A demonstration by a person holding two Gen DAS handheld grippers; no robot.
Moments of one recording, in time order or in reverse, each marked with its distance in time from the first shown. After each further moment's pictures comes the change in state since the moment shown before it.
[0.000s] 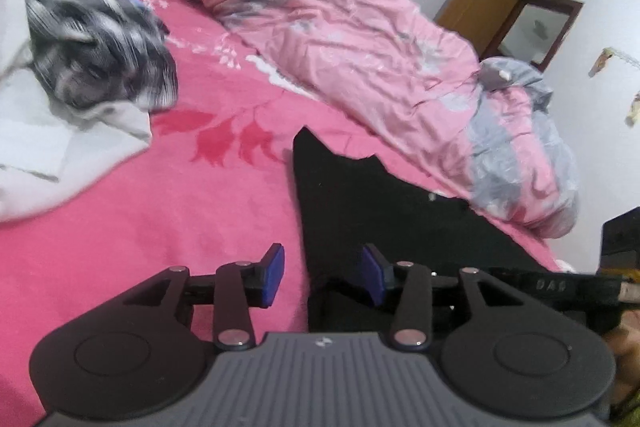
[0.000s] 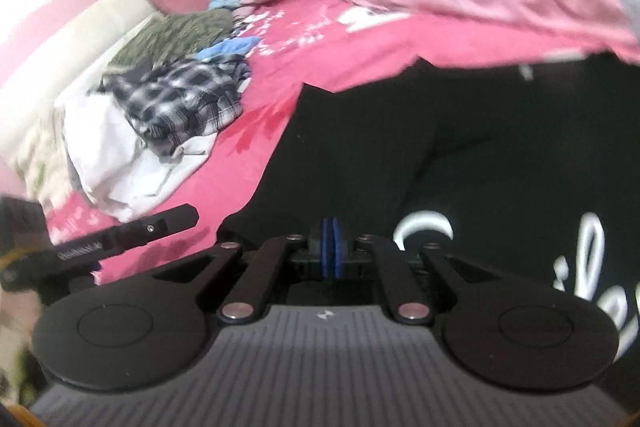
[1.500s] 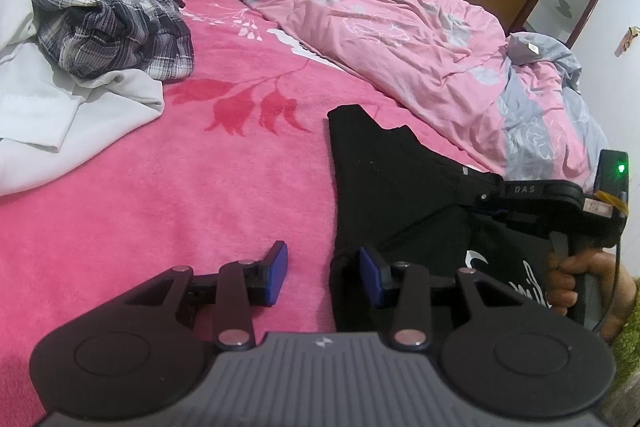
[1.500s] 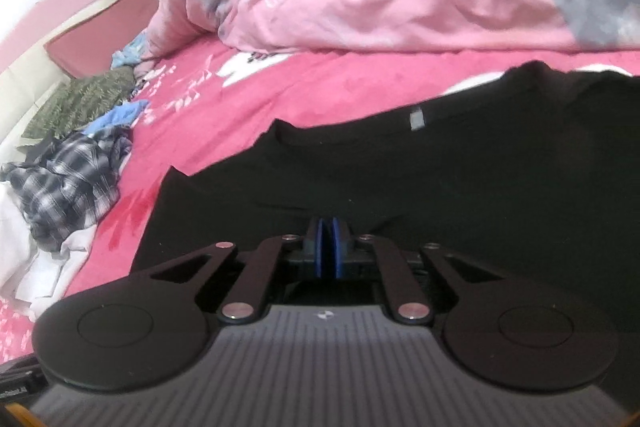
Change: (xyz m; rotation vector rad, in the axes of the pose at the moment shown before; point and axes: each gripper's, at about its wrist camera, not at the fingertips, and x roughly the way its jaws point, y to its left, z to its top) left arm 0.014 0.004 -0.007 0.007 0.053 0.066; right arm 0.044 -0.086 0.043 0.195 -0.119 -0.183
